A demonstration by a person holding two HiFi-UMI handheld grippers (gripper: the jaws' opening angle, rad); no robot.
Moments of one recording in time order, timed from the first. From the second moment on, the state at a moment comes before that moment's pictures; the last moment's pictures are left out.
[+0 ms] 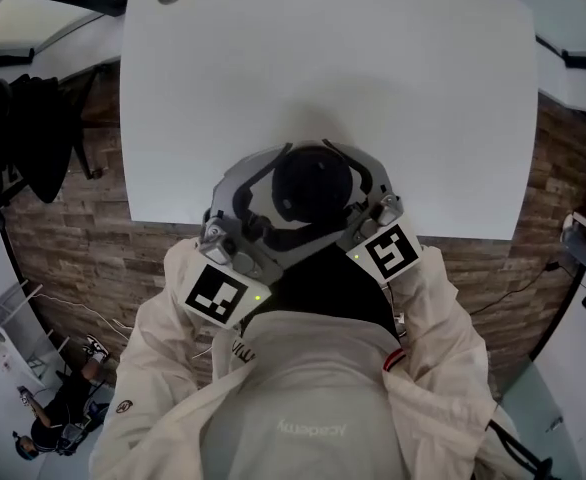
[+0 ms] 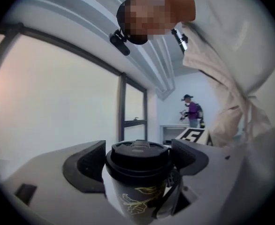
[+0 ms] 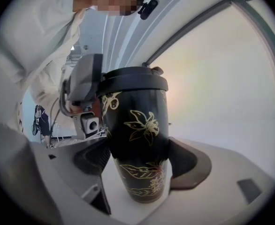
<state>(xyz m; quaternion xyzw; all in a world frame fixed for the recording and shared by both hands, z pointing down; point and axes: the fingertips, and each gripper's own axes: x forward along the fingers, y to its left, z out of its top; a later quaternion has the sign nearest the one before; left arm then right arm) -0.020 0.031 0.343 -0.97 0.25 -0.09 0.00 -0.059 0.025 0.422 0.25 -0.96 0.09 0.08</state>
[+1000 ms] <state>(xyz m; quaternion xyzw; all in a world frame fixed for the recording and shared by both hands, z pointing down) -0.019 0.025 0.340 -0.93 0.34 -0.12 0.01 -0.055 0.027 0.422 0.23 -0.96 0.08 0.11</state>
